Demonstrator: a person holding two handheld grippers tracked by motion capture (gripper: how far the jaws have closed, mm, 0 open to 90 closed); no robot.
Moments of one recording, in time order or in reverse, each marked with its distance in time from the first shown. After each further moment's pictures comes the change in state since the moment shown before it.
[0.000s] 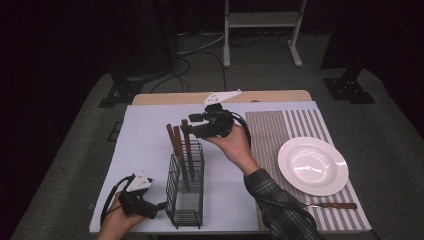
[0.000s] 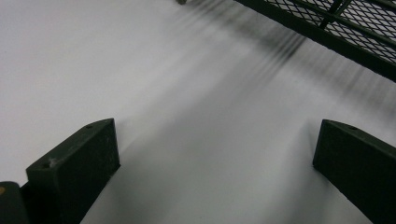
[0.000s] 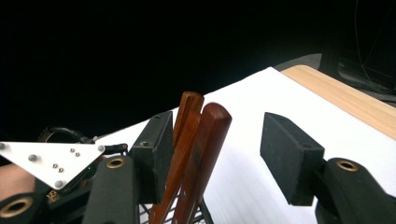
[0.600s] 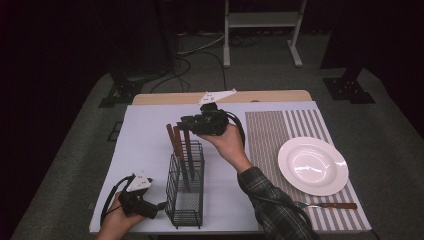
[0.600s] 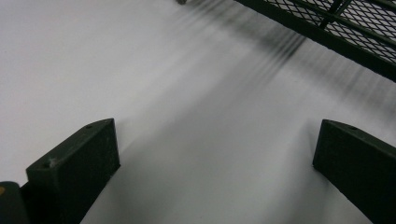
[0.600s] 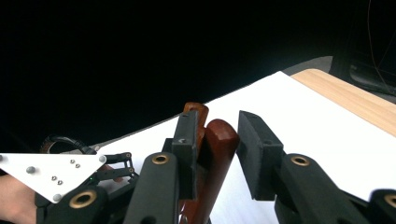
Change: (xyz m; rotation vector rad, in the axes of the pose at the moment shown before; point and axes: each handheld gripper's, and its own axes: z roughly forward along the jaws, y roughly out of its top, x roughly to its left) left arm 0.000 0.000 0.000 0.000 0.001 0.000; right arm -0.003 0.001 0.013 -0.017 0.036 0.014
